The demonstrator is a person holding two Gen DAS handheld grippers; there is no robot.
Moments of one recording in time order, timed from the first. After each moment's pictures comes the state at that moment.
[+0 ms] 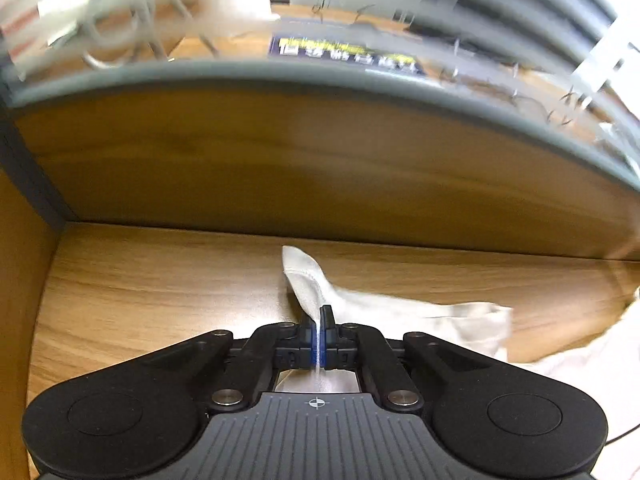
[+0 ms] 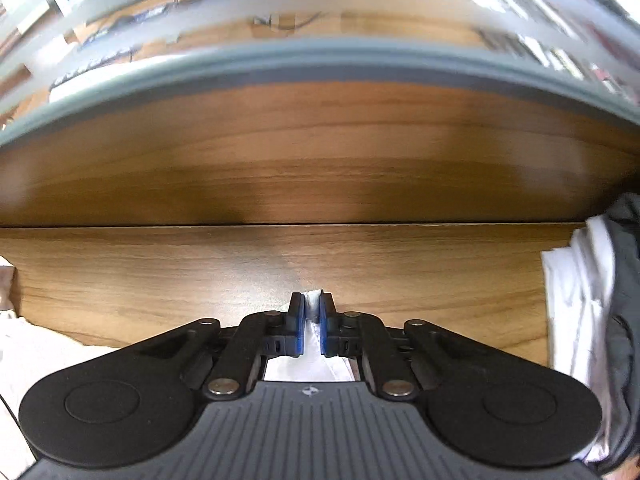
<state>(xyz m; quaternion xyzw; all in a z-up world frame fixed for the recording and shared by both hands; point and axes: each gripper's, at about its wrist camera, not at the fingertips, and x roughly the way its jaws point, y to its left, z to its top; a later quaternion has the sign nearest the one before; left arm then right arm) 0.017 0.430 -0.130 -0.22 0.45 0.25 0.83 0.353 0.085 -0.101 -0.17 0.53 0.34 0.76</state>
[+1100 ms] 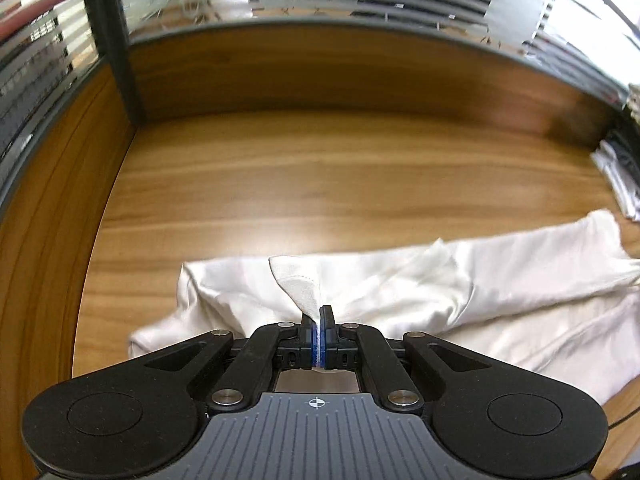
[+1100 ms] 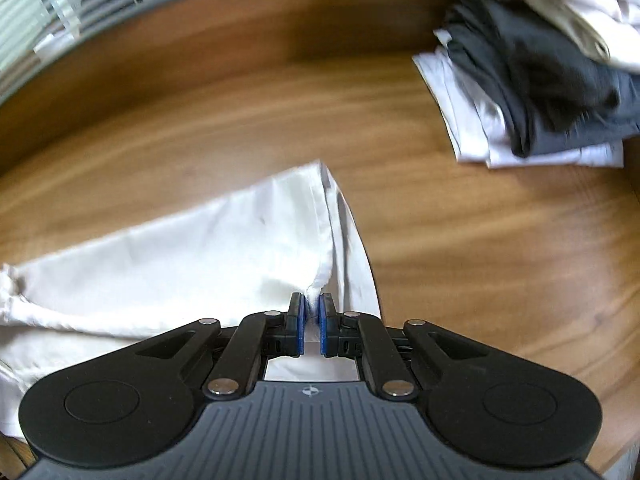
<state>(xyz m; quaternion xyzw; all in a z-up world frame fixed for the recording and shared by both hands) -0.169 0.277 -0.121 -0.16 0.47 0.23 0.84 0.189 -0.113 -0.096 -0.13 0.54 0.29 0.78</state>
